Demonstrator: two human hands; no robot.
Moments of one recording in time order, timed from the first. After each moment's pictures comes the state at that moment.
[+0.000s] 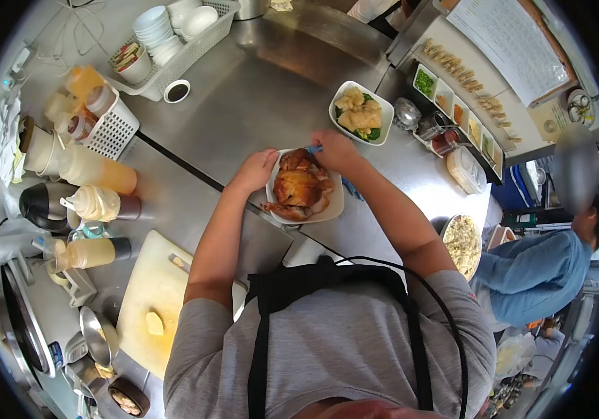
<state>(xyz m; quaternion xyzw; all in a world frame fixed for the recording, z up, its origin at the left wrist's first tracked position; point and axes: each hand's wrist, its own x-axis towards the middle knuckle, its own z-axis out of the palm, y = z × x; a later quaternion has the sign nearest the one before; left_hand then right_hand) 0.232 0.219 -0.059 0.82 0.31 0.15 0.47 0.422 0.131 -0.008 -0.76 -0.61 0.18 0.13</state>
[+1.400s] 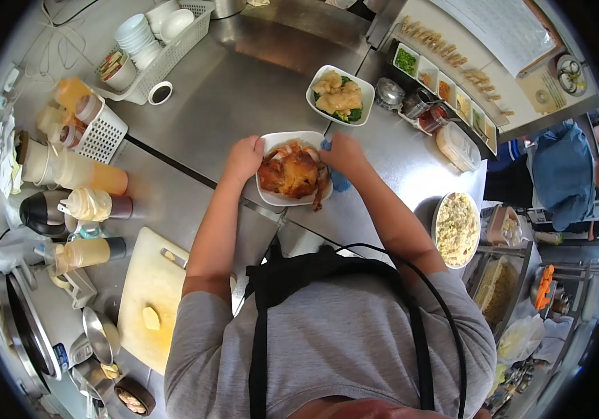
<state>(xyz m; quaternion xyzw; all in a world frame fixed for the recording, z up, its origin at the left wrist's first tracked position) 0.253 0.202 -0.042 0.83 0.40 0.15 0.37 0.436 0.074 -0.015 -0.87 -0.45 0.18 0.10</state>
